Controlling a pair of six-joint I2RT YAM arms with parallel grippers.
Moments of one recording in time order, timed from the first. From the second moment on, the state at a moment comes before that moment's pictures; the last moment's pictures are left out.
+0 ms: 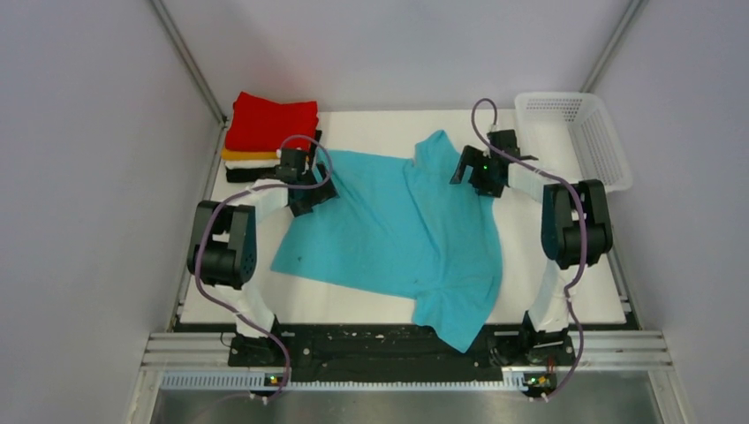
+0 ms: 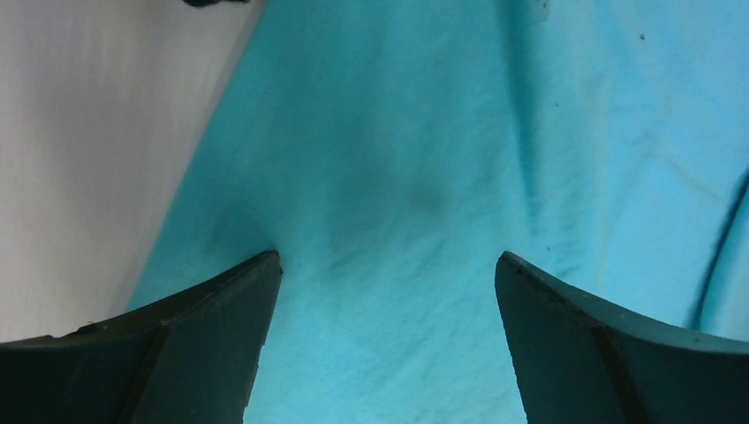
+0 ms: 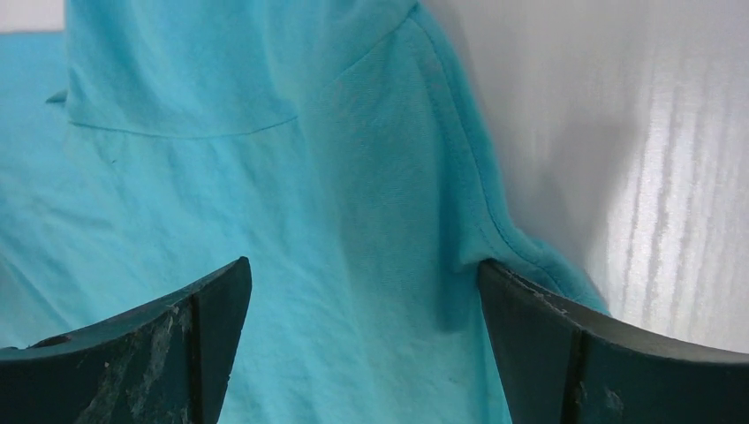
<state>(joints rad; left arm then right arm) -0.16 1.79 1.12 -0.28 0.09 -0.57 0.13 1.91 1.26 -0.29 -0.20 0.43</state>
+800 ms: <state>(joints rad) -0.13 1.45 0.79 -0.27 -0.02 -0.73 0.07 1.79 1.14 -0.30 0.01 0.41</state>
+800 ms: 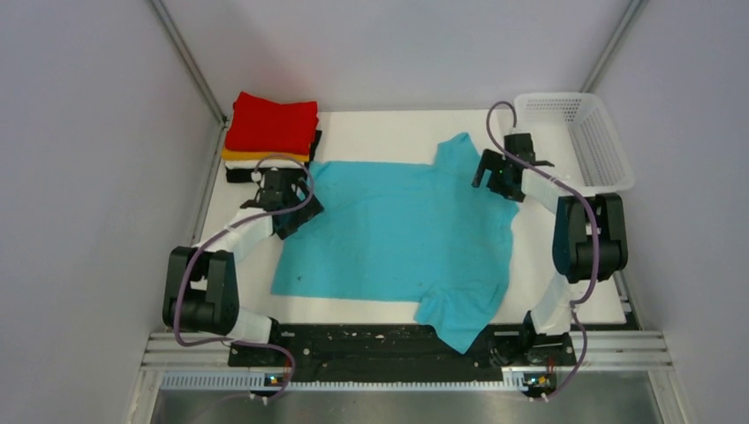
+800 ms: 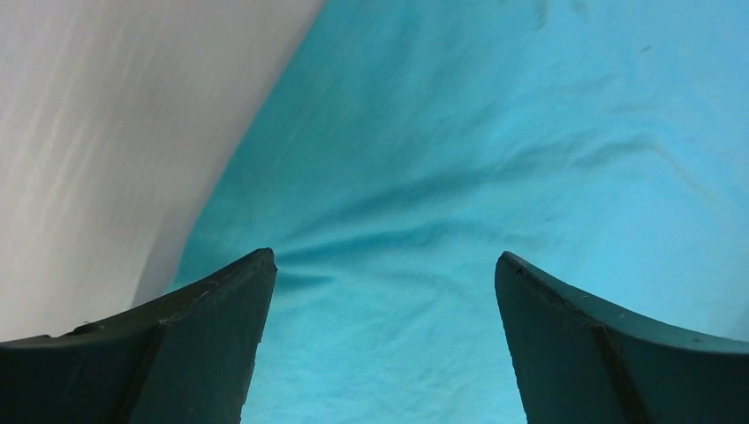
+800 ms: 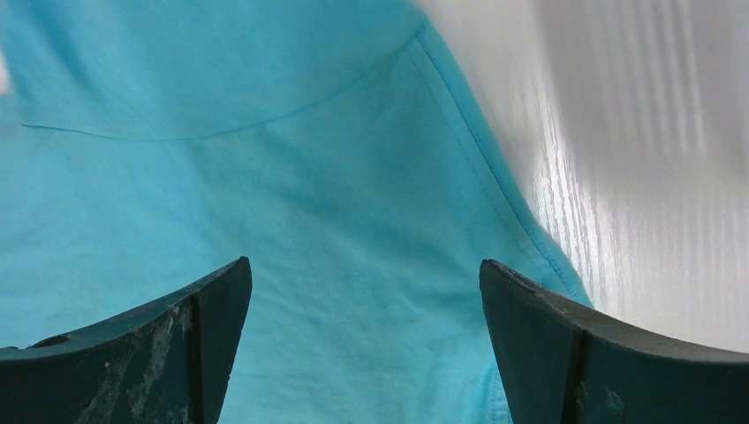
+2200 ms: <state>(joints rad) -0.26 2.23 1.75 -0.41 0.14 -0.63 0.13 2.09 1.49 -0.34 0.23 0.41</state>
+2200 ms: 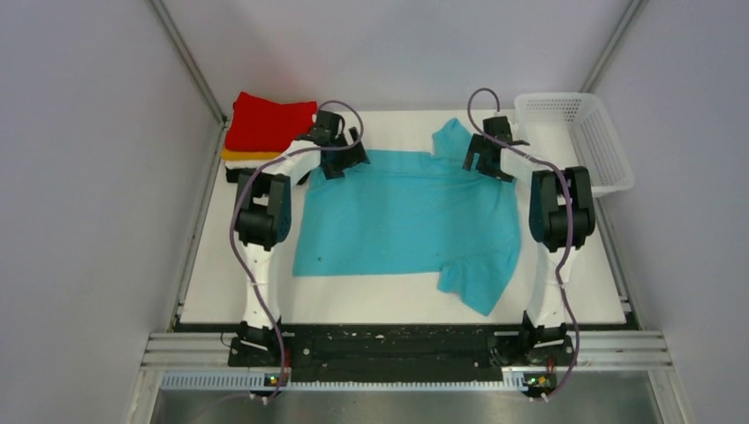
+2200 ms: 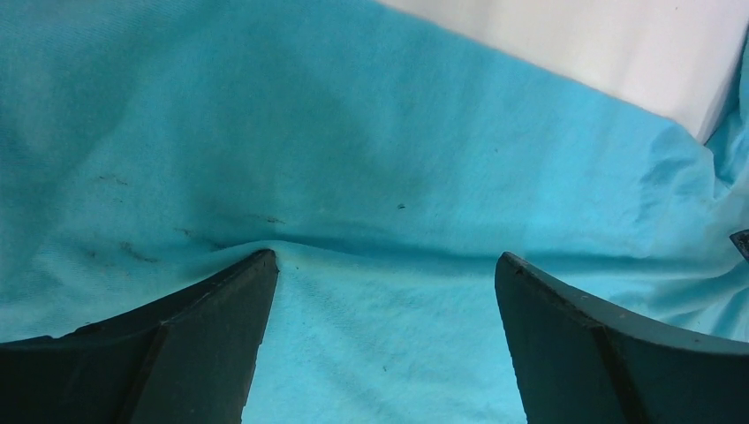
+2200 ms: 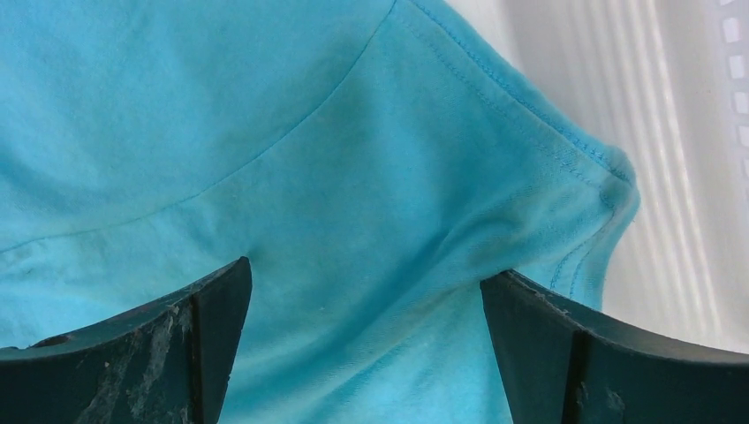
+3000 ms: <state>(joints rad) -0.27 0.91 0.63 -0.55 -0.19 -0.78 0.61 1.15 0.79 -0.53 0.35 0.51</state>
